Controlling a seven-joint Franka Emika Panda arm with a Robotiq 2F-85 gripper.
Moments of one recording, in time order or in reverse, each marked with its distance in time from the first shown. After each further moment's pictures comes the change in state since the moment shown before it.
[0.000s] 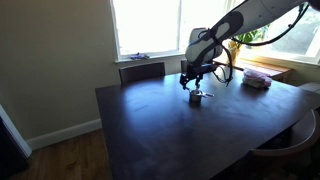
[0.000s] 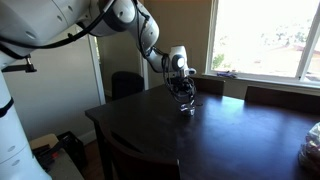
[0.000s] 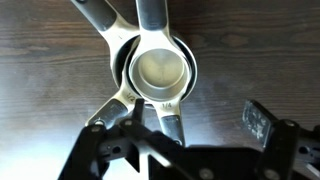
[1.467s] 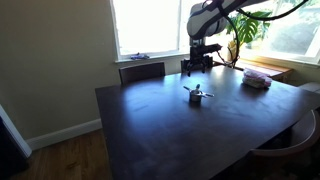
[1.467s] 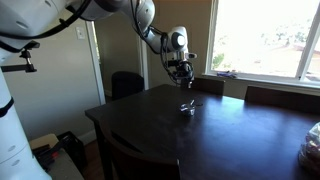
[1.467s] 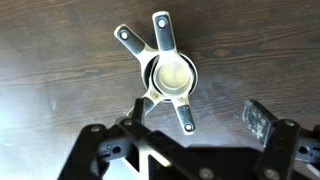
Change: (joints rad) arm 0.014 -0.162 -0.011 0.005 -0.016 -0.297 0.097
